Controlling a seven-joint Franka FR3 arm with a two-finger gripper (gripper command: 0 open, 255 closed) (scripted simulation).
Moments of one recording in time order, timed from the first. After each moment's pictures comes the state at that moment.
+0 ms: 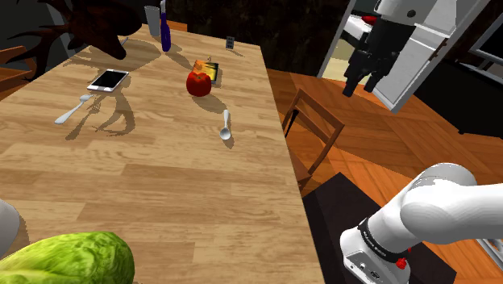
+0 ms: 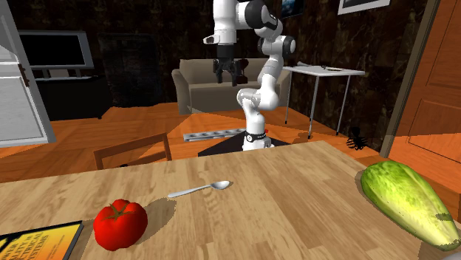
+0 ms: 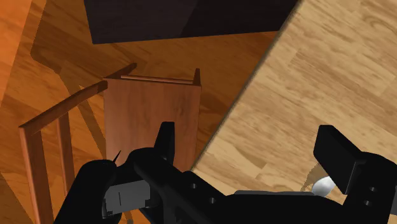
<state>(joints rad) 0.02 -0.79 0.05 -2.29 0.03 1.45 0.15</state>
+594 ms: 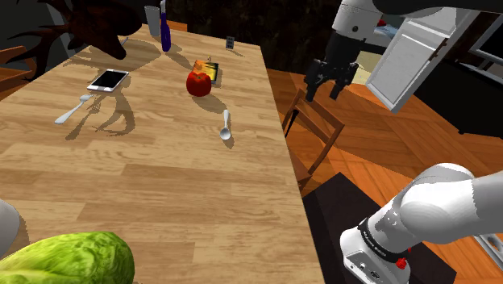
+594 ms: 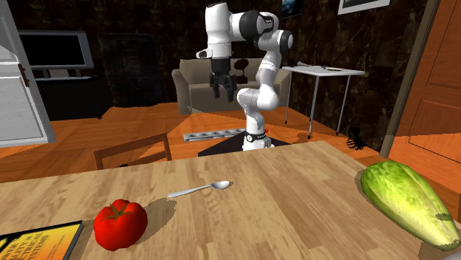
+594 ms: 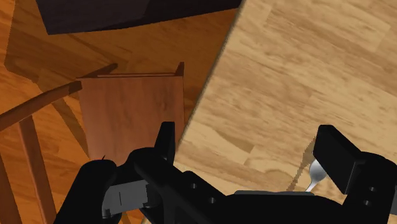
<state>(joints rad) 0.01 -0.61 0.11 -2.30 0.10 1.64 0.28</state>
